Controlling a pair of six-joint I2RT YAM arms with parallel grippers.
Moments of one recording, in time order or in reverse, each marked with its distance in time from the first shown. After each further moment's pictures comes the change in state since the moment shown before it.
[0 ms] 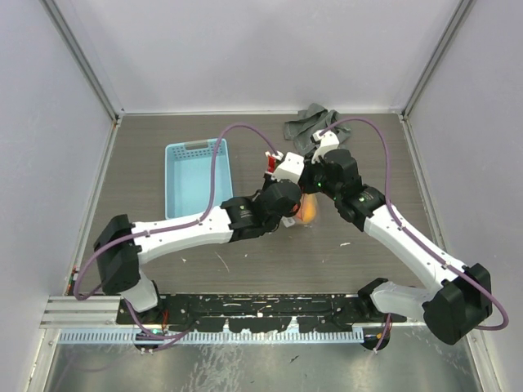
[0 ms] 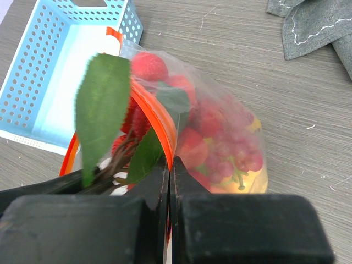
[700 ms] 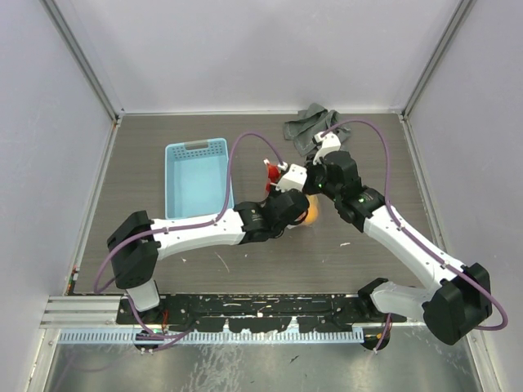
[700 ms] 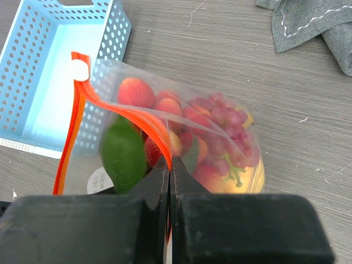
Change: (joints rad) left arm -0.015 0.119 -0.012 -0.056 0.032 -0.114; right arm -0.006 -0.001 -0.021 0.008 0.028 0.008
